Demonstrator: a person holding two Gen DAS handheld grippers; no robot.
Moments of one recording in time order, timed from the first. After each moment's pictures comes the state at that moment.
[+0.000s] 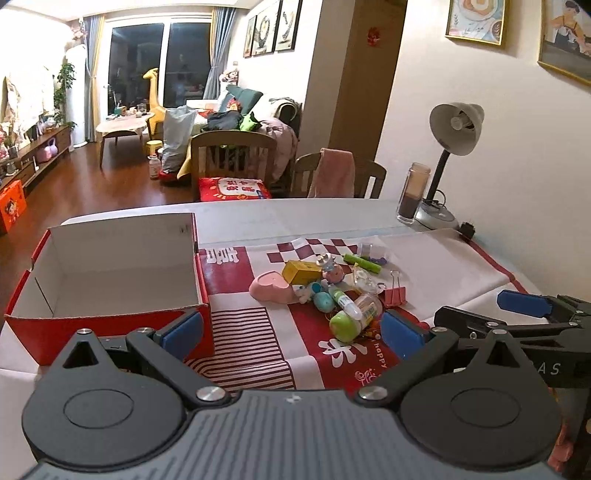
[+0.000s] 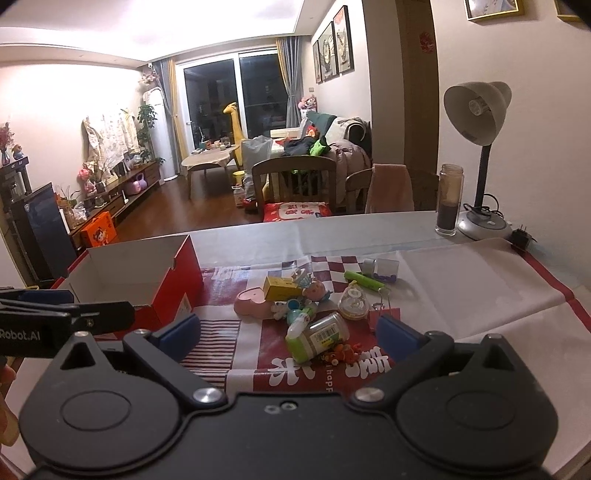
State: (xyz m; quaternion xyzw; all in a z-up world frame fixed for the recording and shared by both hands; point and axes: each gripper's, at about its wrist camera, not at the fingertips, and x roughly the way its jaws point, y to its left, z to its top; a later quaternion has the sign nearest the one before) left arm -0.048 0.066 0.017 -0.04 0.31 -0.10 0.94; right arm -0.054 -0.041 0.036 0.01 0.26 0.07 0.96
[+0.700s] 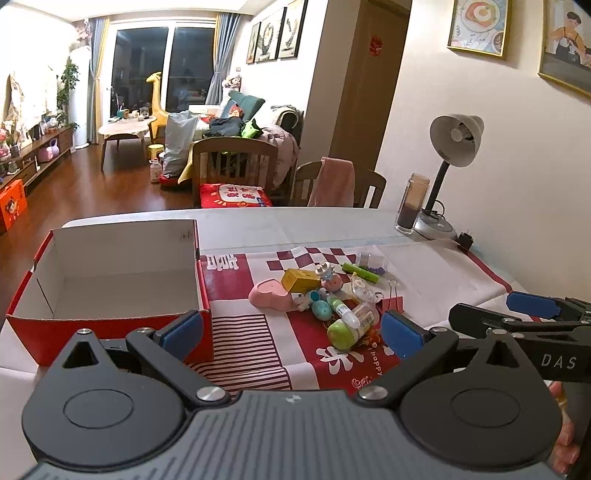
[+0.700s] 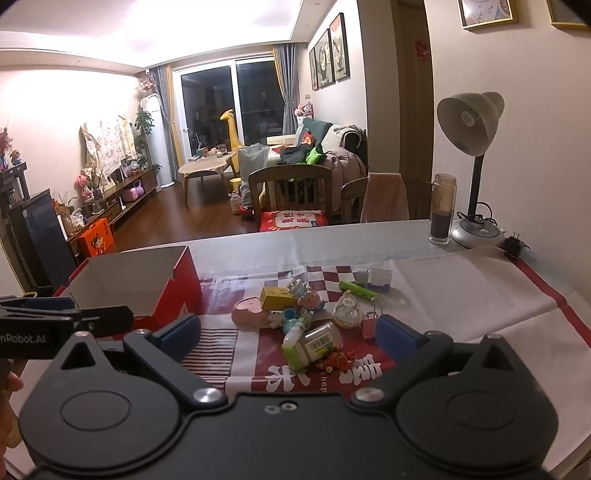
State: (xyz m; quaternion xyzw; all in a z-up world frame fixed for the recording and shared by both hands) left arm -0.052 0.068 0.024 -0.05 0.30 -0.10 0.95; right arm -0.056 -0.046 0.043 0.02 0.25 0.07 0.96
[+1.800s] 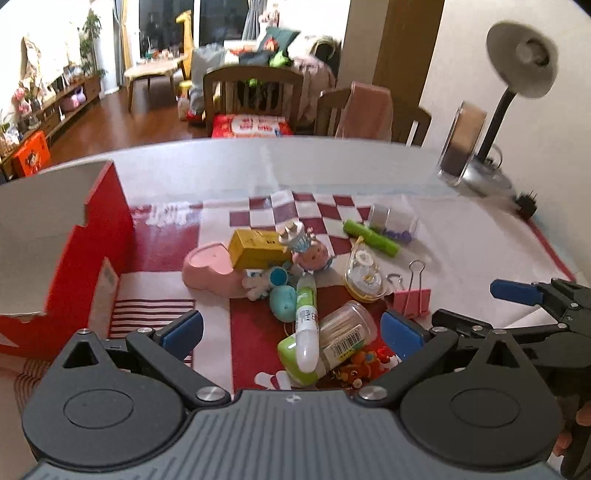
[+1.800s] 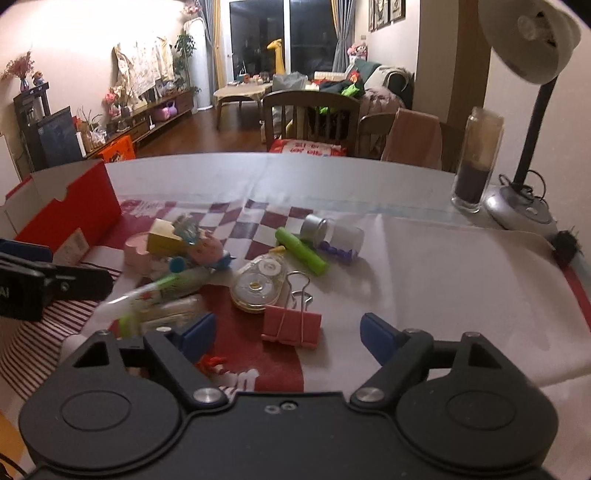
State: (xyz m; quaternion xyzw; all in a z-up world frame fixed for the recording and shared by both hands) left arm 0.104 -0.069 -0.070 -0.04 0.42 -0.02 0.91; right arm 0.129 -0.170 -0.065 -0.07 0.36 0.15 0.92
